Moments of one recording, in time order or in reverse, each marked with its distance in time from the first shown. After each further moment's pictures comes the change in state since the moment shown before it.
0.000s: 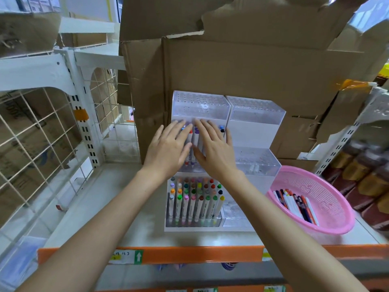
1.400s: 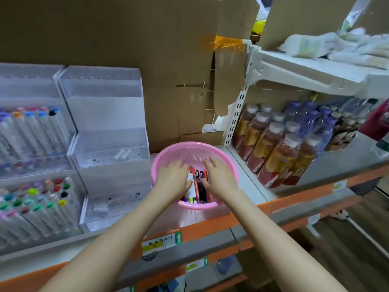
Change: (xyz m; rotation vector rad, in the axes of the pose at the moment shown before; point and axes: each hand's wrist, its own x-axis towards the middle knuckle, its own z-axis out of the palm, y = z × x) left_hand 0.031 0.304 0.188 -0.004 -0.620 0.131; right_hand -0.194 0.296 -0.049 -0.032 -0.548 0.483
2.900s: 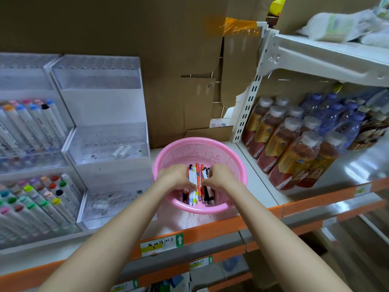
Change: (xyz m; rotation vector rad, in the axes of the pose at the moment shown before) left_hand 0.031 -0.012 0.013 -0.341 -0.374 -0.242; right_hand 0.031 0.004 0.011 0.198 -0.236 0.178
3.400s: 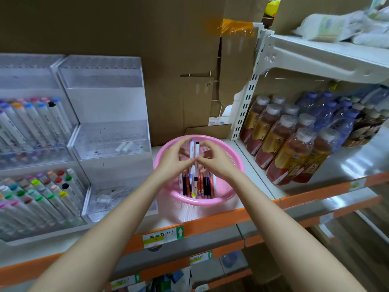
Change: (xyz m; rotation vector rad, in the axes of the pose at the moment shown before) left_hand -0.023 -0.003 -0.011 -0.775 0.365 0.344; right_hand -0.020 -0.019 -0.026 0.755 0.032 -0.269
